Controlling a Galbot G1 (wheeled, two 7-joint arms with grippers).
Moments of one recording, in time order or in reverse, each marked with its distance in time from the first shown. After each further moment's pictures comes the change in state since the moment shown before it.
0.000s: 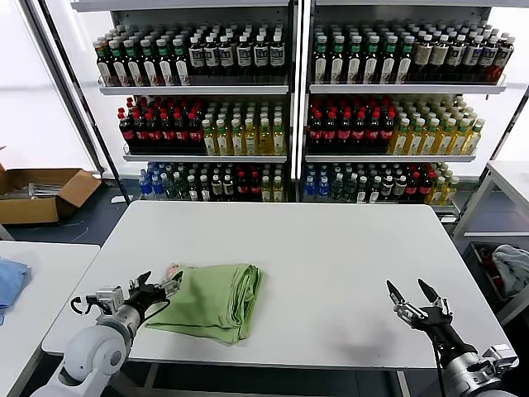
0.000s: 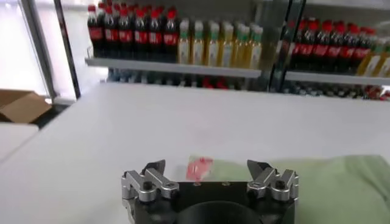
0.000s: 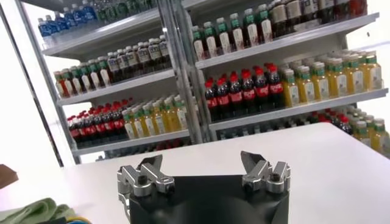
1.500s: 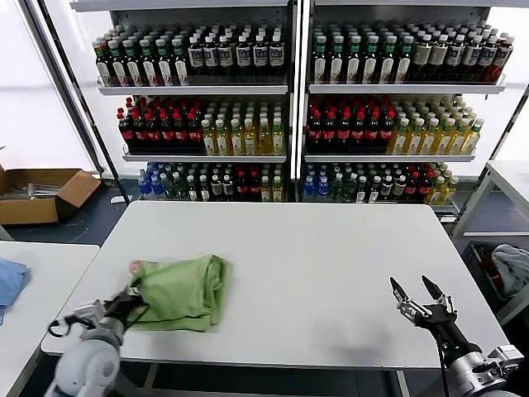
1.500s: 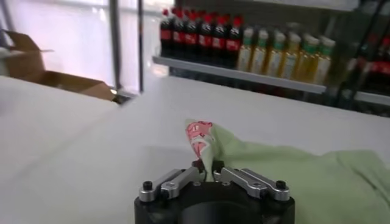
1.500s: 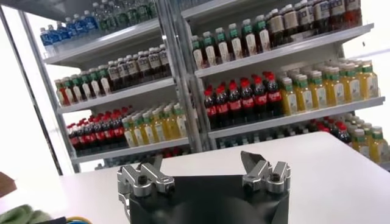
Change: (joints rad) left arm 0.089 -0.030 -0.181 -0.009 -0.032 -0.083 -0.162; right arm 0.008 0.015 -0.005 0.027 0.003 0.004 0.000
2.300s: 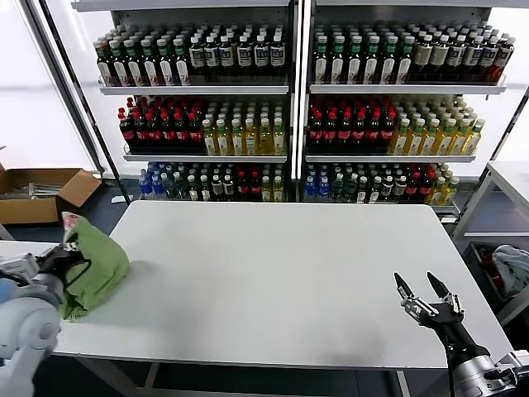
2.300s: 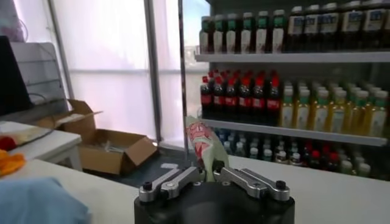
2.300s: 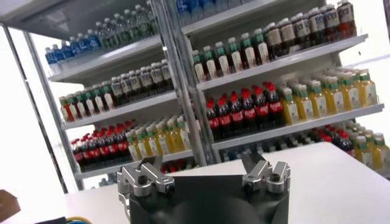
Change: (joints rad) left arm -0.101 0.140 -0.046 -0.109 -0.105 0.107 -0.161; right arm -0.044 0.038 0.043 0.113 0.039 -0.024 0.023
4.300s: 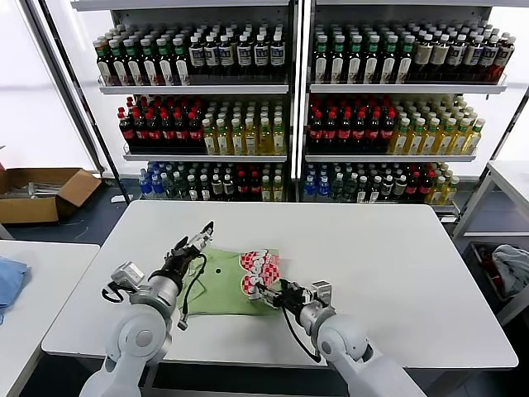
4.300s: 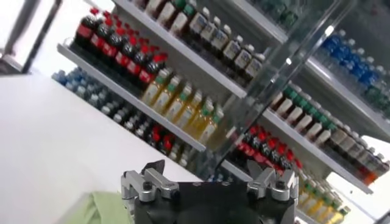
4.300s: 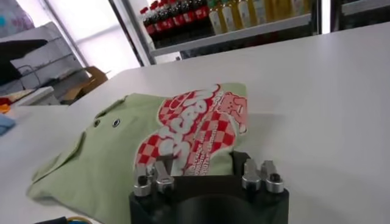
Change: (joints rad) left arm -0.109 -0.393 0.241 -0.082 -0.160 -0.135 0.096; right arm 0.760 -0.007 -0.935 -0.511 0.007 -0.320 0.319
